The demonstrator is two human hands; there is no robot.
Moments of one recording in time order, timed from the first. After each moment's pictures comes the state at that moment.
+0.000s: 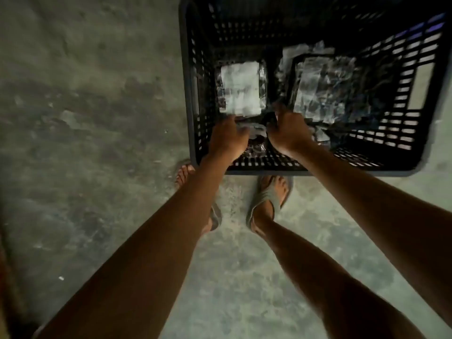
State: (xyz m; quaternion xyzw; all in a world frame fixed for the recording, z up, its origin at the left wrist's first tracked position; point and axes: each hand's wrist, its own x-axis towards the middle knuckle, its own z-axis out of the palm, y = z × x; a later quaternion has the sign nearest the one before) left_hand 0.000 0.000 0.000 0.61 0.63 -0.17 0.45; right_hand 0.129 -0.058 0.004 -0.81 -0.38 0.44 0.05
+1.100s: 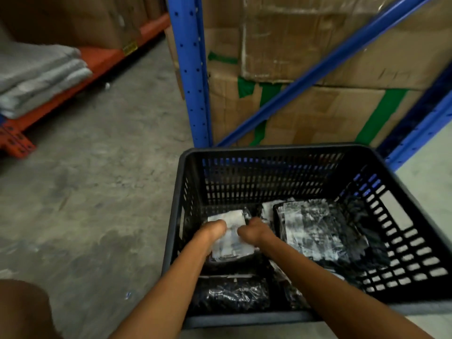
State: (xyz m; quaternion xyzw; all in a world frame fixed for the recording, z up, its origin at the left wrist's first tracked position) left_hand 0.021 0.065 -0.077 0.54 0.64 -0.11 0.54; right_hand 0.131 0.012 -0.127 -0.83 -0.28 0.47 0.14
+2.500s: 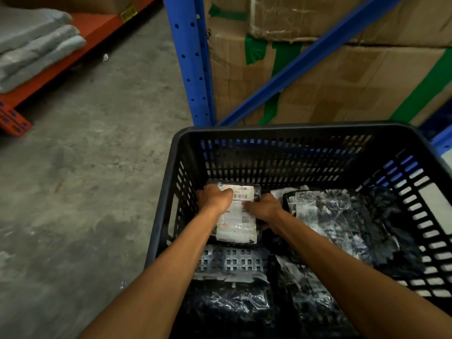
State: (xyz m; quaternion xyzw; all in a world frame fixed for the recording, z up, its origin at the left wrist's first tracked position) left_hand 0.055 0.109 -0.116 0.59 0.67 0.05 0.45; right_hand 0.172 0.045 -0.167 -0.81 -0.23 0.46 0.27
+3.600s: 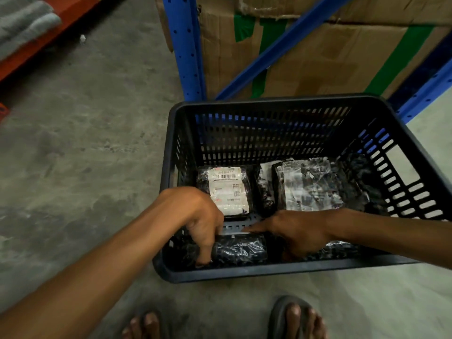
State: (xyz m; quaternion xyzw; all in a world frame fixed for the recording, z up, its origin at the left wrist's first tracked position) left_hand -0.009 0.036 0.005 0.80 0.21 -0.54 0.16; right_hand 0.156 -0.080 -0.049 -0.54 -0.73 0.40 -0.12
